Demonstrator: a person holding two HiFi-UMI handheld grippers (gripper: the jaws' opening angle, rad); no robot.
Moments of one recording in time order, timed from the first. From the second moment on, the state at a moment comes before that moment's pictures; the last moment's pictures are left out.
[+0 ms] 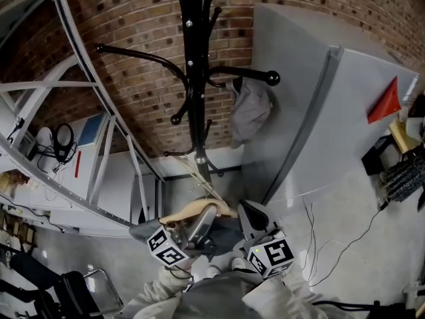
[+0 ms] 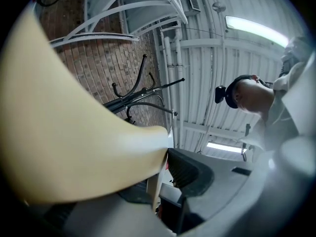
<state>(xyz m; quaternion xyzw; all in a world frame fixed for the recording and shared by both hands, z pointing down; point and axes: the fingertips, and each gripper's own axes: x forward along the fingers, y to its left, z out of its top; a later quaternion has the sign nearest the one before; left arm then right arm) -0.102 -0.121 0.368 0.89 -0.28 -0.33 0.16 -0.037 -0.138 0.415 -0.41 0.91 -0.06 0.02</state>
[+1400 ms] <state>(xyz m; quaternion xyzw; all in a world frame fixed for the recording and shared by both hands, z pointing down) -0.132 -0.192 0.314 0.89 -0.24 -0.37 0.12 -0.062 -0.206 0.367 -0.43 0.90 0.00 0.07</state>
